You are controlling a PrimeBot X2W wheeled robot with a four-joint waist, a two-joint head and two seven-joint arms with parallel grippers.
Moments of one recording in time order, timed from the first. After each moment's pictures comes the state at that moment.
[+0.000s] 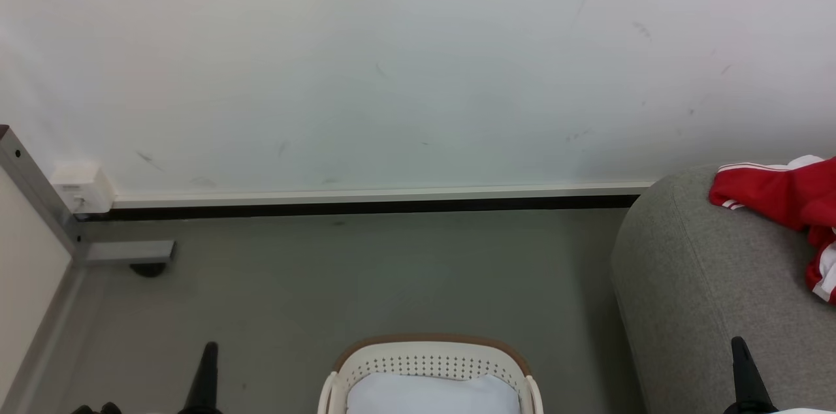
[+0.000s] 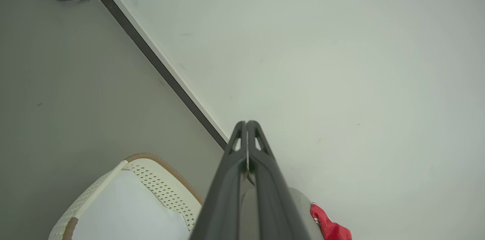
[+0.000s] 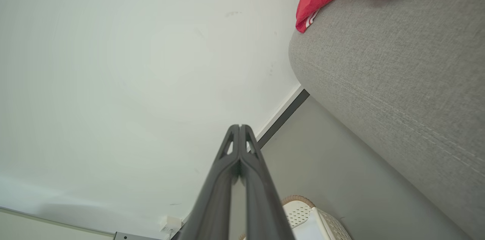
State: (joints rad) left arm -0.02 0.05 0.08 0.28 -1.05 -0.12 -0.02; right arm -0.04 -0.04 -0.08 0.32 1.06 0.13 -0.03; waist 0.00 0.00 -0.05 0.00
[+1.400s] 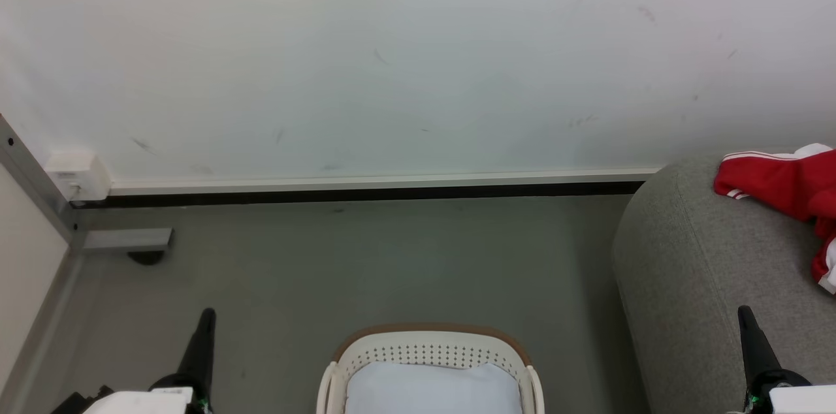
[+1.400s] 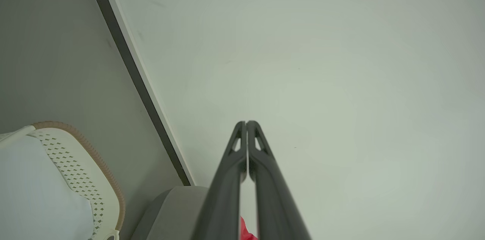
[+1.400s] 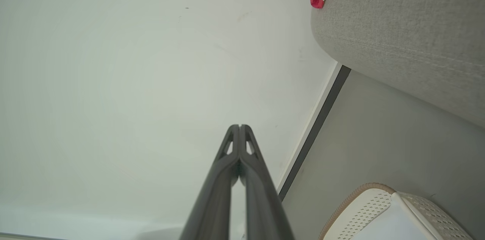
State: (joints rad) left arm -0.08 0.05 0.10 0.26 -1.45 -0.13 0.07; right arm -0.08 -0.04 -0.10 0.27 1.45 0.13 0.07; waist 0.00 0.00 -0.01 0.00
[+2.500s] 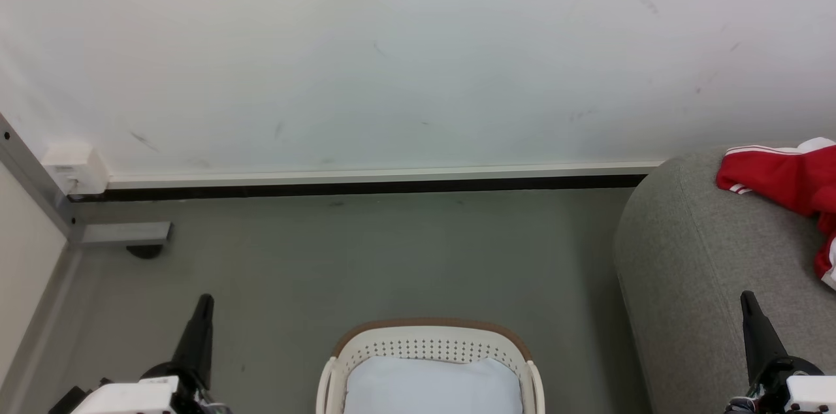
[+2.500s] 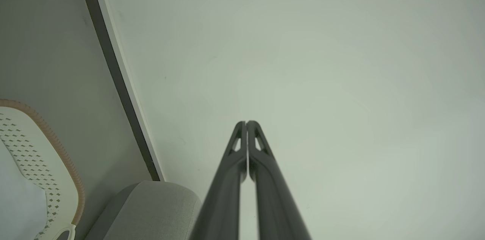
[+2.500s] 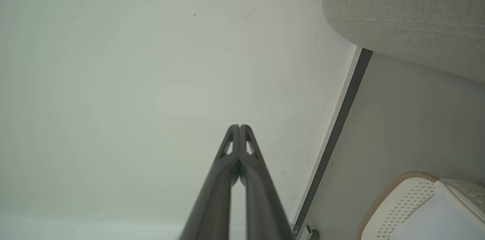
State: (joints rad) left arm -0.10 0.05 0.11 0.25 -1.61 -0.13 0.11; right arm -0.10 -0.05 -0.11 0.25 1.61 0.13 0.11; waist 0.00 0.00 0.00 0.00
